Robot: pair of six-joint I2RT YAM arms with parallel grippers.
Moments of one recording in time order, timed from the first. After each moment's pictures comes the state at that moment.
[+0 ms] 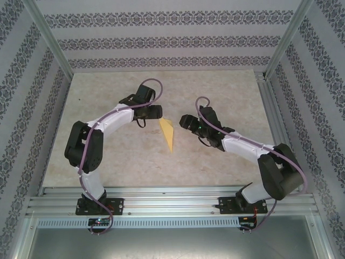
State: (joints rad) left arm -0.48 1.83 1.37 -0.52 -0.03 -0.45; right arm 0.54 1.45 0.76 0.02 -0.04 0.82
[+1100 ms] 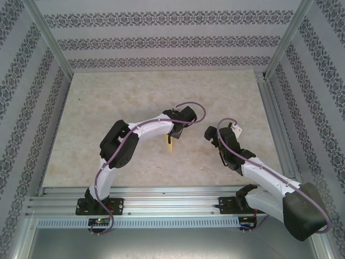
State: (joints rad) left arm -0.83 2.16 1.67 -0.83 -0.48 -0.44; right arm 0.47 1.03 0.42 -0.09 0.35 0.85
